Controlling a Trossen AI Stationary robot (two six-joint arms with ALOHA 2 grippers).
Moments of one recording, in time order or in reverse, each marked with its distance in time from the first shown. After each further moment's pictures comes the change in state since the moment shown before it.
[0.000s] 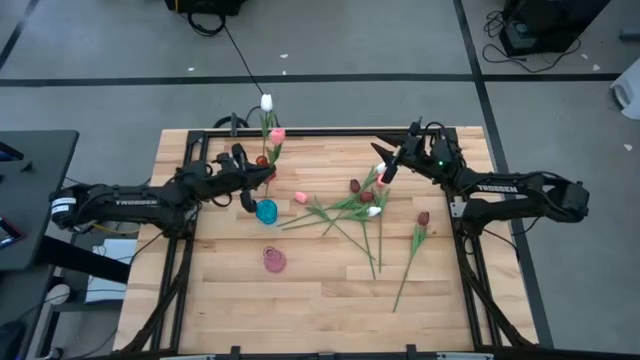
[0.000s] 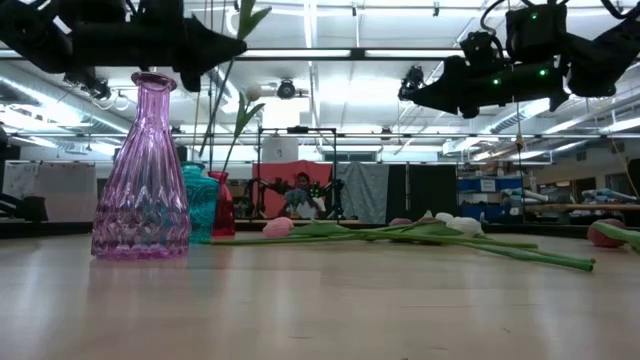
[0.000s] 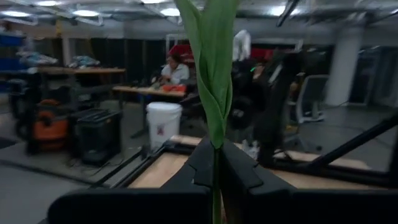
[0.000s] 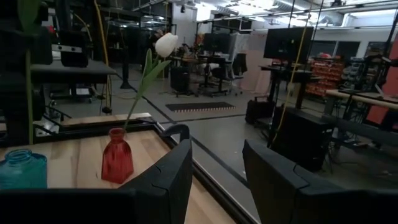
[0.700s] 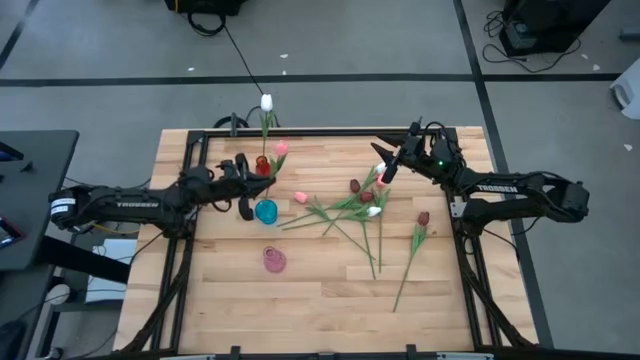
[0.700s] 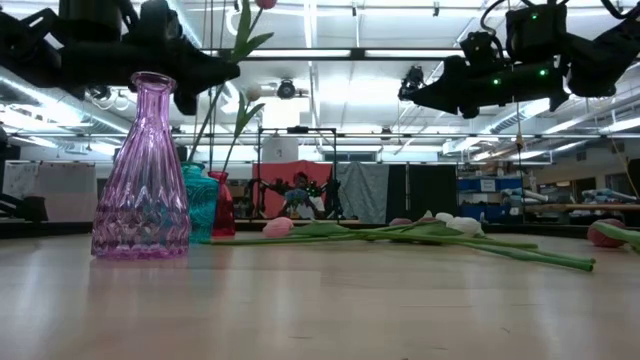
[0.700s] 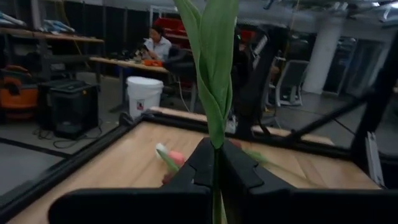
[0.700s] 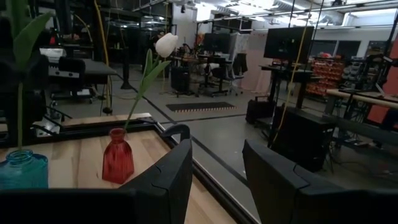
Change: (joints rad) left arm 0.000 -0.006 -0.098 -0.010 0.080 -0.075; right arm 0.000 0.000 0.000 0.001 -0.001 0.004
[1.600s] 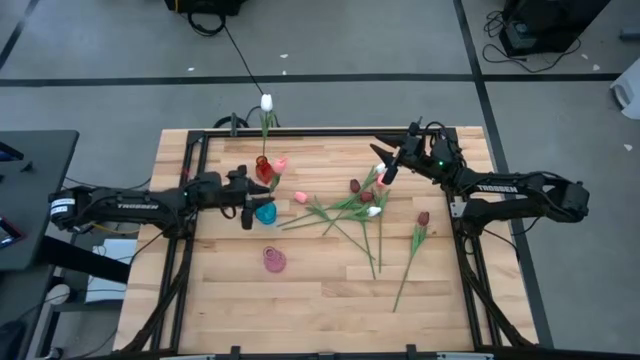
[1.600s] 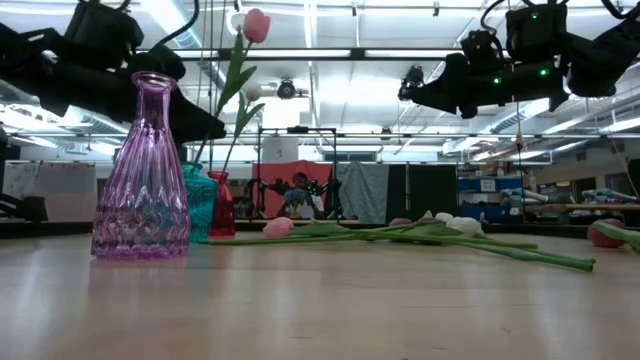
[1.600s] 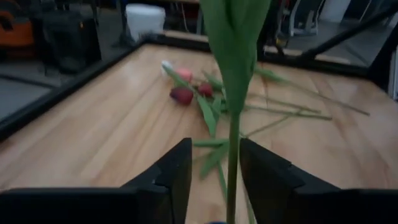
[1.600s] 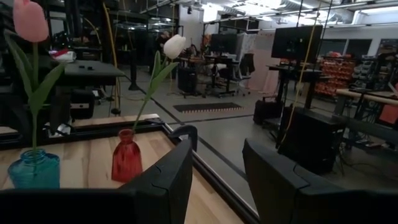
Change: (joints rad) left arm 0.000 -0.013 -0.041 -0.287 0.002 0.048; right arm 0.001 0.000 0.000 -0.001 -0.030 0.015
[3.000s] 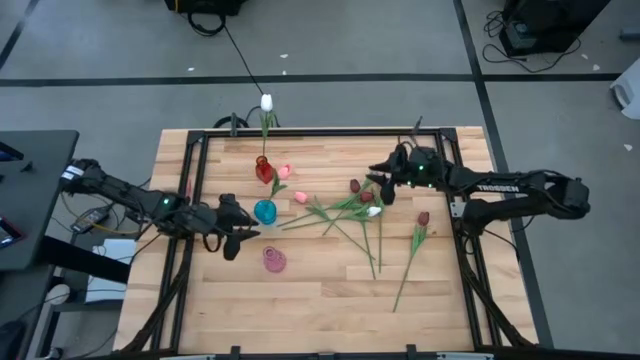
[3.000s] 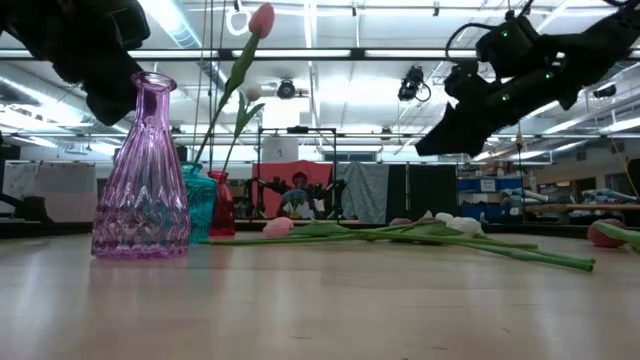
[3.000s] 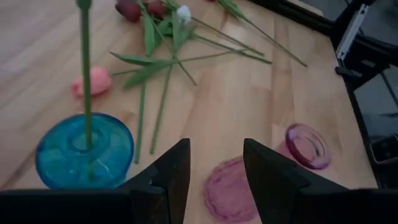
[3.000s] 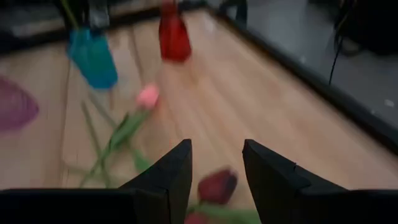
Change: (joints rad) left arm -0.613 -0.143 0.262 -0.735 -0.419 -0.506; right arm 0.112 0.000 0.067 -0.579 -0.032 0.139
